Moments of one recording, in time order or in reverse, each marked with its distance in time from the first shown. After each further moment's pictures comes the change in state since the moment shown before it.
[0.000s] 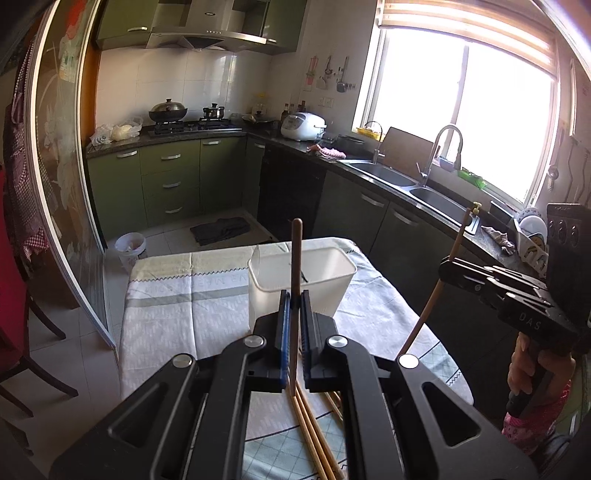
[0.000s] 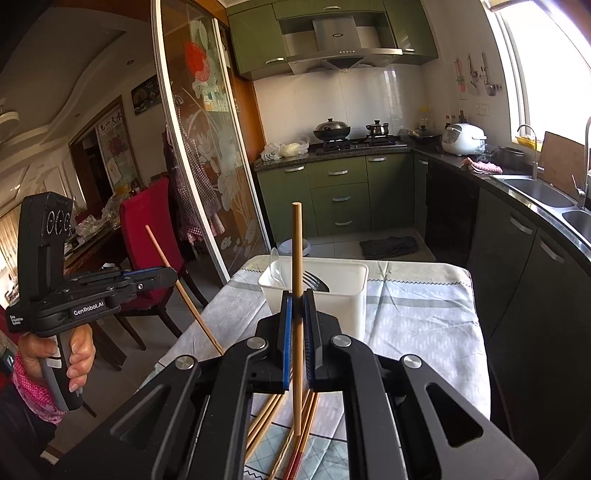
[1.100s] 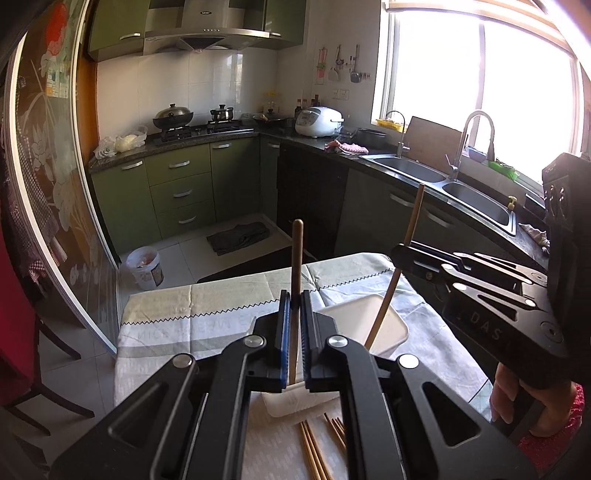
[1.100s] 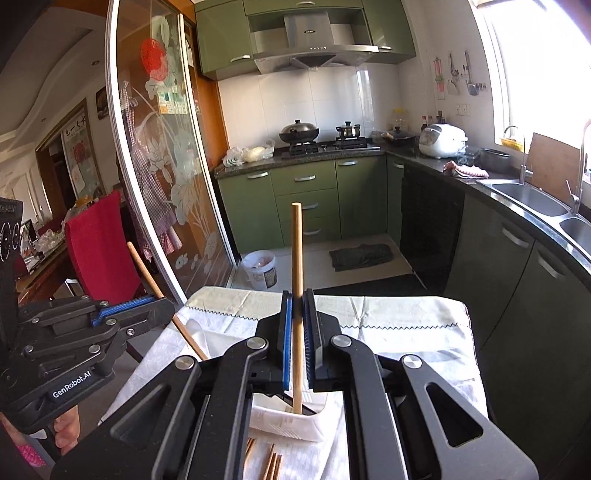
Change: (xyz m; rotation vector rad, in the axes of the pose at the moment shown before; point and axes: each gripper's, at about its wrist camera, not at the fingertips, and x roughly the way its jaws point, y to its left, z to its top) left arm 0.124 -0.004 0.040 0.041 0.030 0.102; right arm 0.147 -0.051 0.047 0.024 0.022 -0.132
